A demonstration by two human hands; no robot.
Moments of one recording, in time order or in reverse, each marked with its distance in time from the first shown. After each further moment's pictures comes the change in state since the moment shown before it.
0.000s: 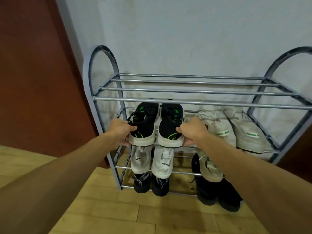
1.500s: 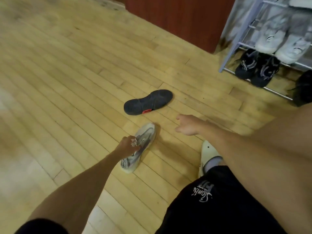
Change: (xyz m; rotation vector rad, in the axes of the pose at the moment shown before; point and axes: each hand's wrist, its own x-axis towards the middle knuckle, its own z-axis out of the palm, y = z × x) left_hand -0.439 -0.493 -0.223 0.485 0.017 -0.607; right_hand -0.428 0.150 0.280 -0.944 -0.999 -0.333
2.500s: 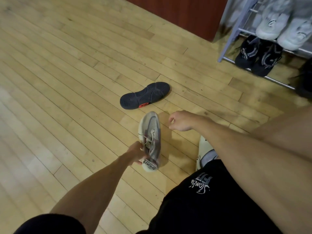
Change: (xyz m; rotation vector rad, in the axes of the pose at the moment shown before) left_hand -0.011 0.022 0.053 -0.306 -0.216 -0.161; right_hand 0.001 -0.001 0.003 -0.029 -0.073 -0.082
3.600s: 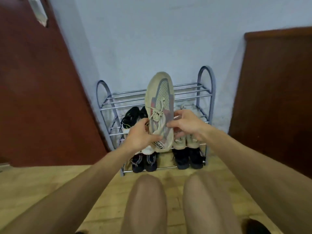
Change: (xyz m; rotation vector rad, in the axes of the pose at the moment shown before) left_hand -0.281 0.489 0.125 0.296 -0.019 1.330; right_hand -0.320 0.223 -0.253 0.976 1.114 -0.046
